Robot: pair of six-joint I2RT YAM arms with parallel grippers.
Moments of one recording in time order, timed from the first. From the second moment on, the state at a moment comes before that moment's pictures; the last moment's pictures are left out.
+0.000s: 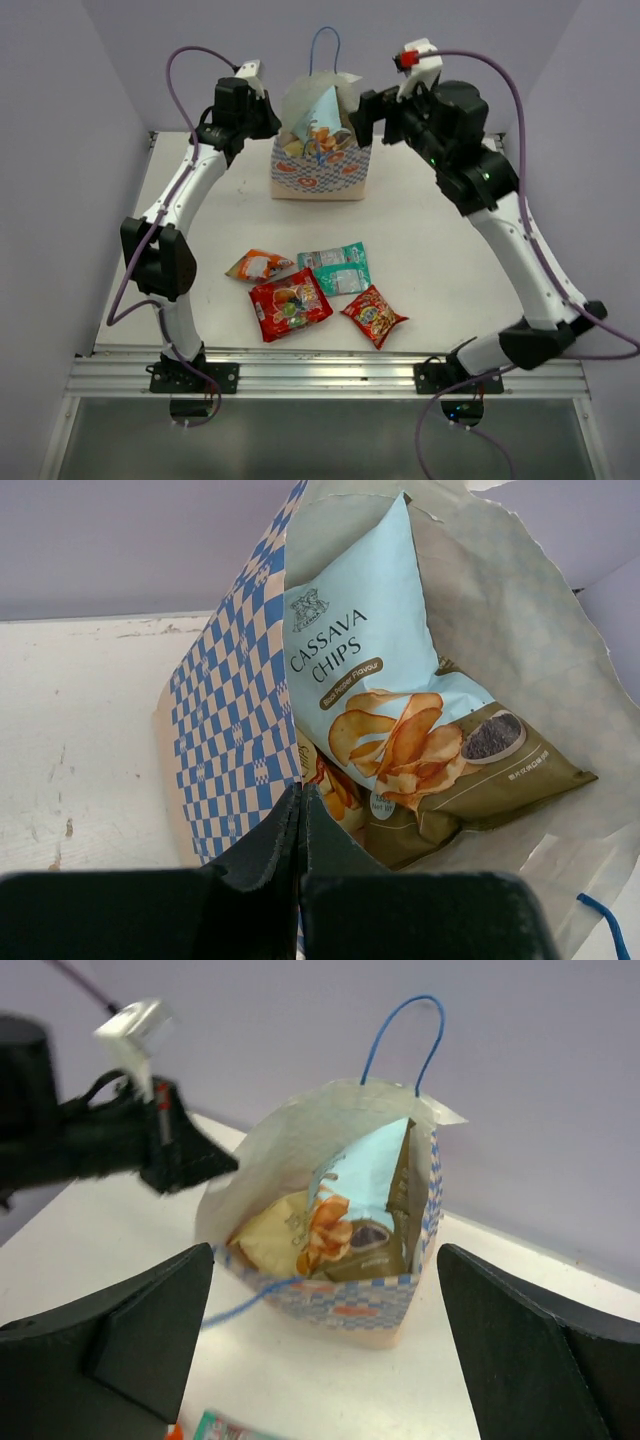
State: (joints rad) left arm -0.27 1.92 1.88 -0.37 0.13 -0.33; right arm 0.53 1.58 1.99 -0.50 0.08 0.04
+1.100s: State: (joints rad) left arm -0.27 1.91 1.87 -0.36 0.13 -0.34; right arm 0.91 1.59 1.12 -0.51 -0.37 0.04
